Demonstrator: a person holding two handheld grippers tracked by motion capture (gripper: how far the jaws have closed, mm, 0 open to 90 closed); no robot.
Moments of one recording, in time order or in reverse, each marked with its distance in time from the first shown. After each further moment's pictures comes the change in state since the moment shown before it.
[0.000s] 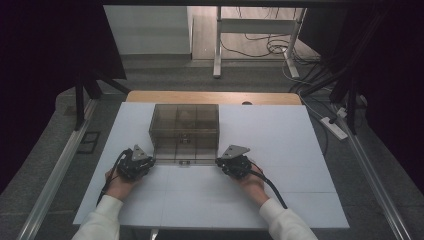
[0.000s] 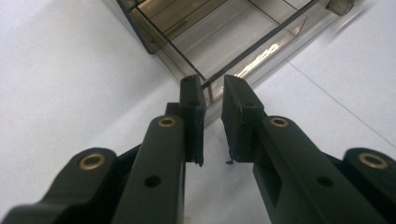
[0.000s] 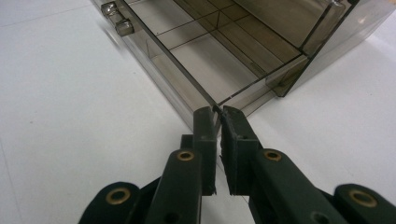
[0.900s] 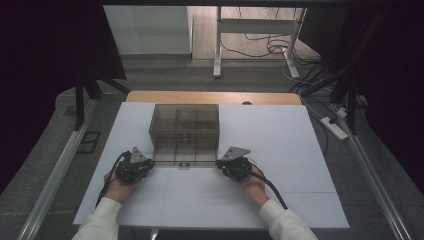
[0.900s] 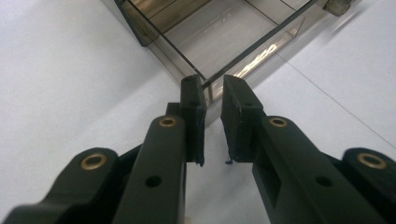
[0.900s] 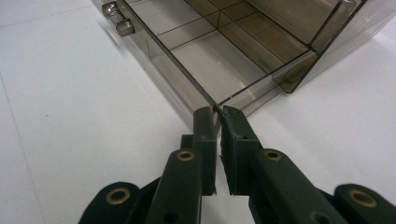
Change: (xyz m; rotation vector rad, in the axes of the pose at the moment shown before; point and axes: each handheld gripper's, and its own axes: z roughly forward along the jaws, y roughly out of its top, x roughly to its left) left arm -0.003 -0.006 -0.005 -0.006 -0.016 -0.008; right arm 0.004 -0.002 -0.004 0.000 0.012 -0.001
